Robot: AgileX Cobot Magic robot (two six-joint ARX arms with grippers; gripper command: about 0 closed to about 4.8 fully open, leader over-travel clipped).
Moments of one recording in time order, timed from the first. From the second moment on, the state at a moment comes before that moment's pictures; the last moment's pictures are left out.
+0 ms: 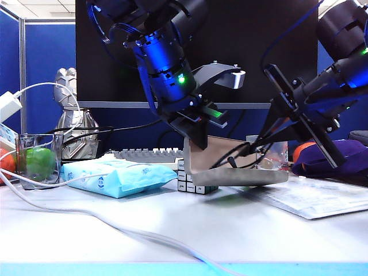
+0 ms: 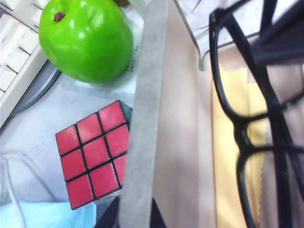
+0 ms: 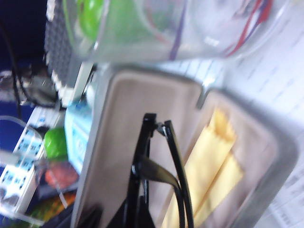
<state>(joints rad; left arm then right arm) -0.78 1.88 1.34 -0.21 -0.18 0.36 0.26 1.52 0.73 0.22 -0.39 1.18</state>
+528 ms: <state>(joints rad) -0.78 1.88 1.34 -0.21 -0.18 0.35 0.26 1.52 0.73 0.21 -0.29 1.23</state>
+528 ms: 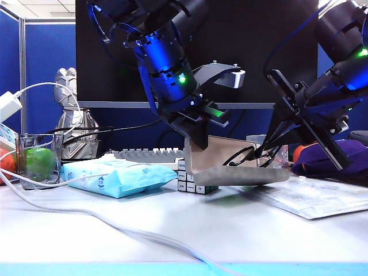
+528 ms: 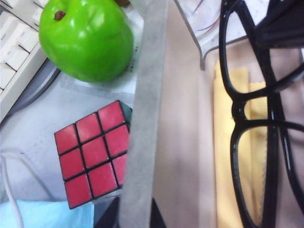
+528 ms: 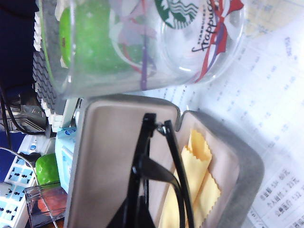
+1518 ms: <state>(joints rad) -0.78 1.88 1.34 -0.22 -0.19 0.34 0.32 1.57 0.73 0.23 -0.25 1.31</state>
